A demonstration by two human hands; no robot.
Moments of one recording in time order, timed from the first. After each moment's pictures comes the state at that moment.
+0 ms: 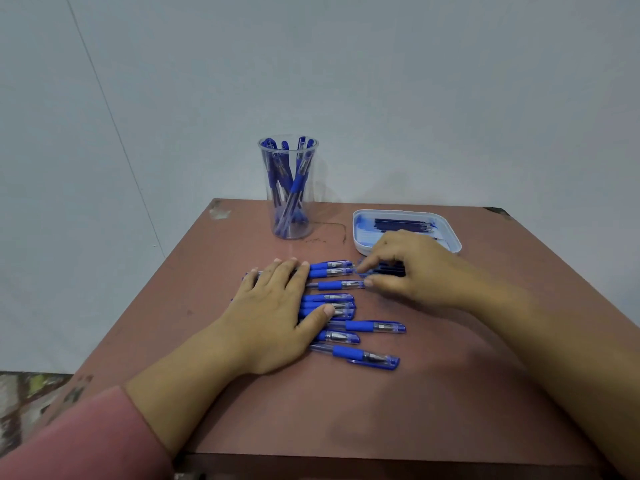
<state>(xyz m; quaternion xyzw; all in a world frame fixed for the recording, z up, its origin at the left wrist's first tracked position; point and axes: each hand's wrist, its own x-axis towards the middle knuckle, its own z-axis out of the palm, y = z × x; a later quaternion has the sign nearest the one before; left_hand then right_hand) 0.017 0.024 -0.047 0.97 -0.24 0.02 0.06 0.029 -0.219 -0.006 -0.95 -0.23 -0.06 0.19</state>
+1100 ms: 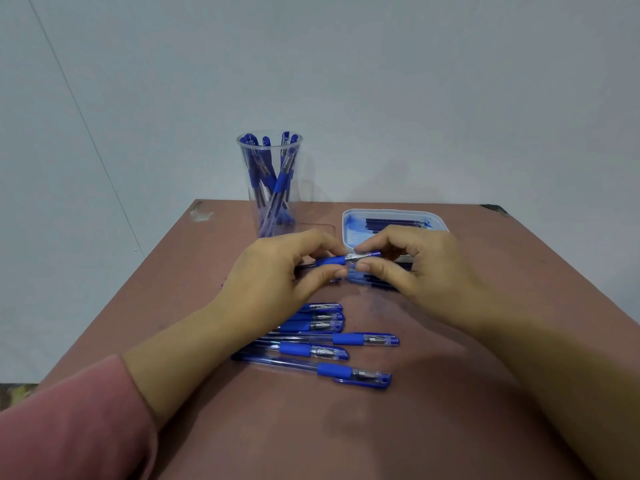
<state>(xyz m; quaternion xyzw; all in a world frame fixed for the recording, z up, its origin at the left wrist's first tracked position) 0.048 -0.001 -0.021 0.84 -0.36 0.19 0.37 0.015 -0.214 -0.008 -0.87 -0.26 -0.22 0.36</state>
